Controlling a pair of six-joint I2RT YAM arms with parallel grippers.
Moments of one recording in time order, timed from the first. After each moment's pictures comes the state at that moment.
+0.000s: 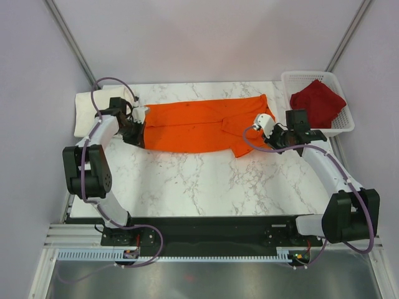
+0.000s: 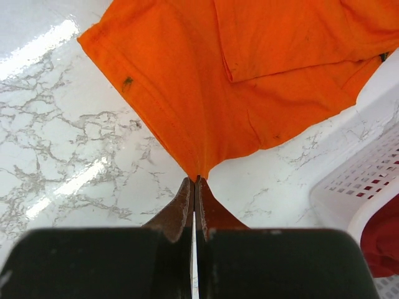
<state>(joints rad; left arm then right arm) 0.05 1.75 1.31 -0.81 0.36 0.38 0.10 1.33 0.99 -0.59 -0.37 -0.85</state>
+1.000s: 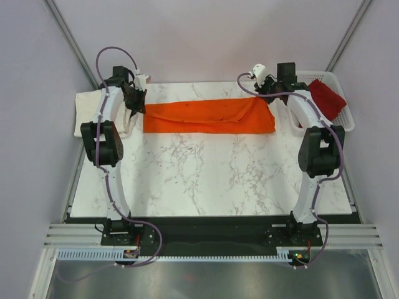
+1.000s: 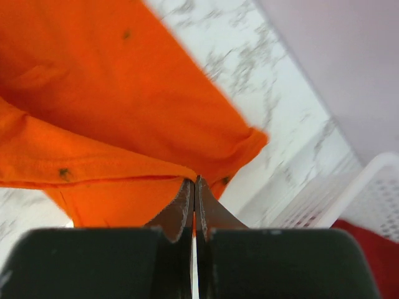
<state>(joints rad) 0.05 2.23 2.04 -0.90 0.34 0.40 0.07 1.98 1.72 -0.49 -0.38 -0.76</state>
